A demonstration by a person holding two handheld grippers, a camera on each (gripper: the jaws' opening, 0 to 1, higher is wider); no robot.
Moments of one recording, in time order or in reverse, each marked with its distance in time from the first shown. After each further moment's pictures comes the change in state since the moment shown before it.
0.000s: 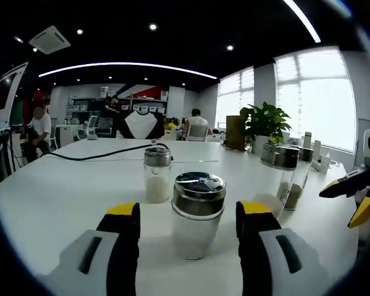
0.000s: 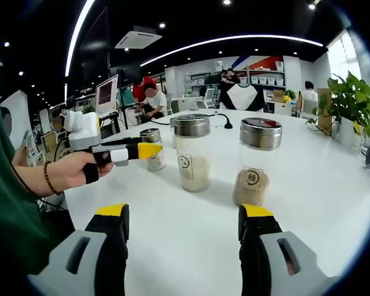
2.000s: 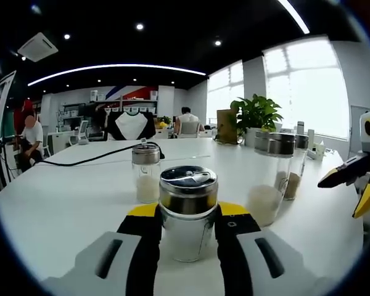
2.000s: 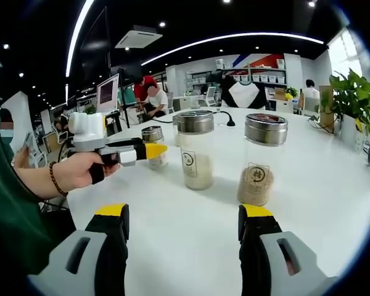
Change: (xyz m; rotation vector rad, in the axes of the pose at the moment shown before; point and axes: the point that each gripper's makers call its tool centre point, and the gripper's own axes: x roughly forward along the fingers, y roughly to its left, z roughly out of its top) left arm 0.008 -0.008 -0.008 0.100 0.018 -0.083; right arm 0.004 0.003 -0.003 0.005 0.013 0.003
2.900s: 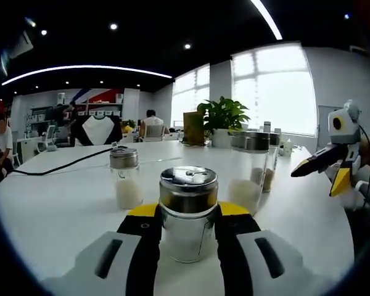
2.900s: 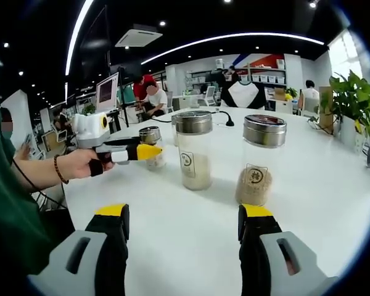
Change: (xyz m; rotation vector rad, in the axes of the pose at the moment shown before) left arm -0.002 -0.011 -0.001 0.037 -0.018 -0.291; right arm 0.000 -0.003 0.000 -0.008 0.008 -0.006
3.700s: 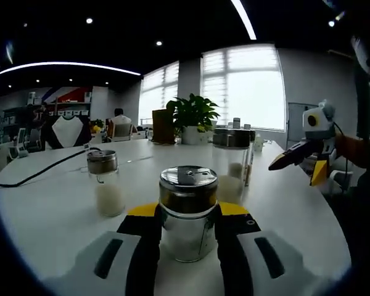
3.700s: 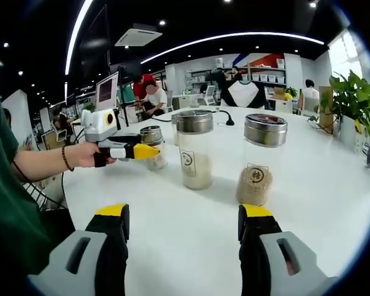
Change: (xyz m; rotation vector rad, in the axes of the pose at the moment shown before) left arm 0.003 -0.011 0.000 0.037 0.023 -0.245; right arm 0.000 0.001 0.000 -0.002 0.005 -0.002
